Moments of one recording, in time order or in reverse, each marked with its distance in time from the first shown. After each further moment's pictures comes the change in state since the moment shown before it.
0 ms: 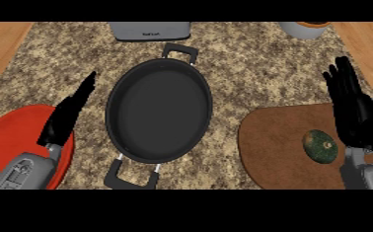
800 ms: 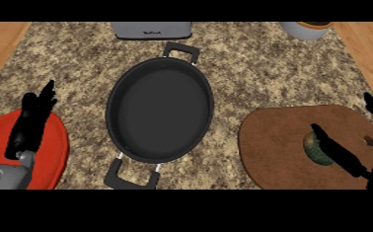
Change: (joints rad) left arm 0.088 0.037 0.148 0.001 0.002 0.133 0.190; right arm 0.287 -0.014 0.008 -0.165 0.528 -0.405 -0.174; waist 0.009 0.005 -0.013
